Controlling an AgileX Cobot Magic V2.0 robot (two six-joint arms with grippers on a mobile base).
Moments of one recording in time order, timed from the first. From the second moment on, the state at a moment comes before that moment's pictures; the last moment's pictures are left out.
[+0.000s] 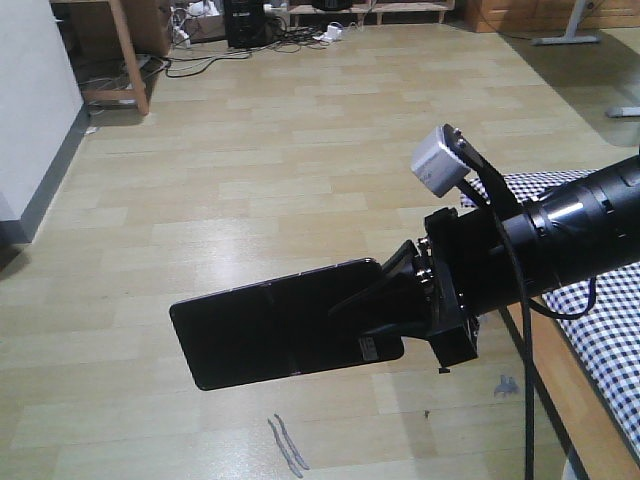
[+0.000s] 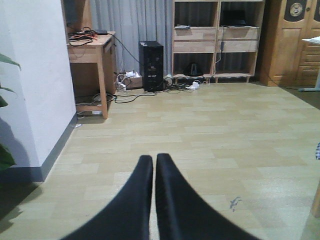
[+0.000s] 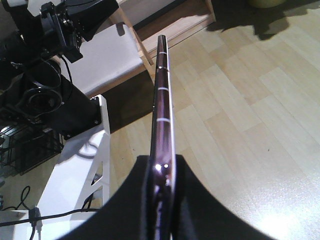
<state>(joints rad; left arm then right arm) 0.04 -0.01 0.03 -0.03 0.18 0.15 0.28 1.39 -1.06 1.08 1.21 -1.15</state>
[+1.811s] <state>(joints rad) 0.04 -0.01 0.03 -0.03 0.18 0.15 0.28 1.39 -1.06 1.08 1.21 -1.15</state>
